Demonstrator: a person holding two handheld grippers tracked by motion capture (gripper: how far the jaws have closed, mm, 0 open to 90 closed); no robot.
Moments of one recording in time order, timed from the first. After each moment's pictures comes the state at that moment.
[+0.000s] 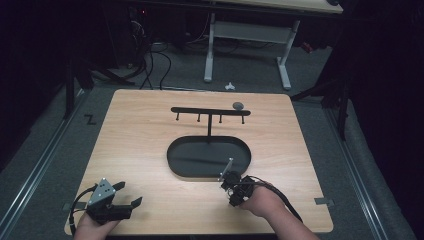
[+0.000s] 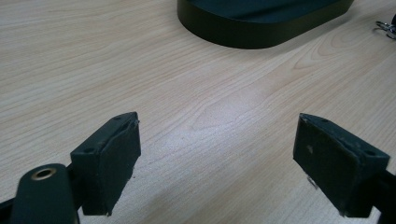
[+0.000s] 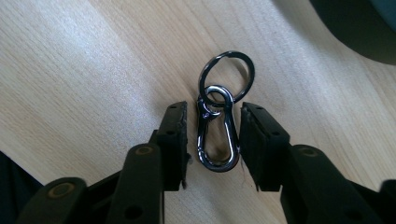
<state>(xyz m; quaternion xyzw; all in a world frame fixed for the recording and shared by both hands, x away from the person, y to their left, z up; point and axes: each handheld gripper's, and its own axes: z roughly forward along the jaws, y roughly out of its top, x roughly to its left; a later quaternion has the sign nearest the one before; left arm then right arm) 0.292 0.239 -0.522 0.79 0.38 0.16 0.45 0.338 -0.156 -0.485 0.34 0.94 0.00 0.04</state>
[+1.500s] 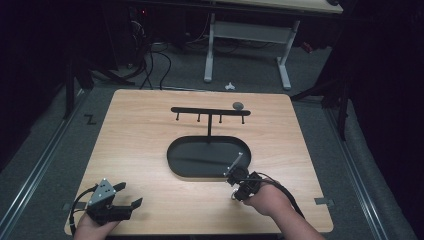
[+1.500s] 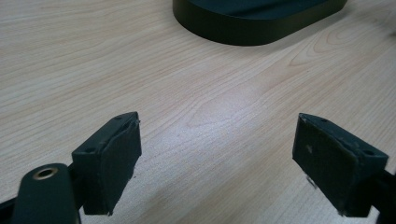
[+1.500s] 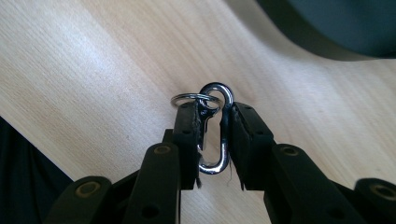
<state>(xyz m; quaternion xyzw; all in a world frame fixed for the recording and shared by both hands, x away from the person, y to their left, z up) 0.292 0.240 -0.522 0.80 0.38 0.15 0.45 0.336 -0.173 -0.455 0.38 0.92 0.05 0.05</state>
